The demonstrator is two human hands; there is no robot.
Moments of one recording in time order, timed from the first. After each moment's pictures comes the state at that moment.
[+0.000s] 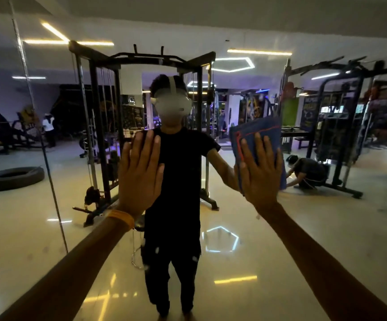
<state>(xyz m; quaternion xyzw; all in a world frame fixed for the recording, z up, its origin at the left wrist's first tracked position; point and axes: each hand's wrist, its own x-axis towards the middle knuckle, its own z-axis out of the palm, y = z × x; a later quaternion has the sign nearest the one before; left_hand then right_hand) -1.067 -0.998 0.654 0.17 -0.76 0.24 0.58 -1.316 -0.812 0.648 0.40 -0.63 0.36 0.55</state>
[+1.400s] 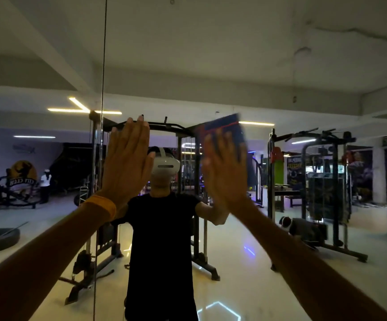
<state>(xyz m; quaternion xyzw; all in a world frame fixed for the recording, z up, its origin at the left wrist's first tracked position) -0.955 -1.074 0.846 0.18 -0.72 0.30 0.60 -1.171 -0.925 0.827 0.41 -0.60 0.31 0.61</state>
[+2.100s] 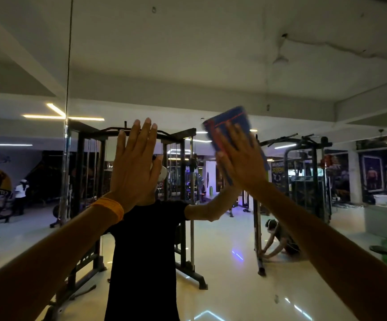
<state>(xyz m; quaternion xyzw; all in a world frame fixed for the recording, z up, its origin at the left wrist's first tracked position) -1.024 -1.038 0.869 0.15 -0.75 0.26 0.59 -1.273 -0.853 0.883 0.44 -0.62 0.25 0.61</state>
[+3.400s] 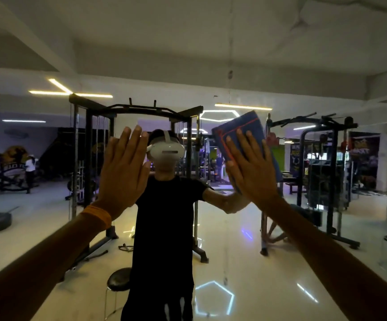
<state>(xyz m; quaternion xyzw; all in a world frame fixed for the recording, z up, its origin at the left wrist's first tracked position) -1.120 -0.979 0.795 0.15 -0.75 0.27 0.59 -1.399 -0.770 0.804 0.46 -0.58 0.26 0.61</state>
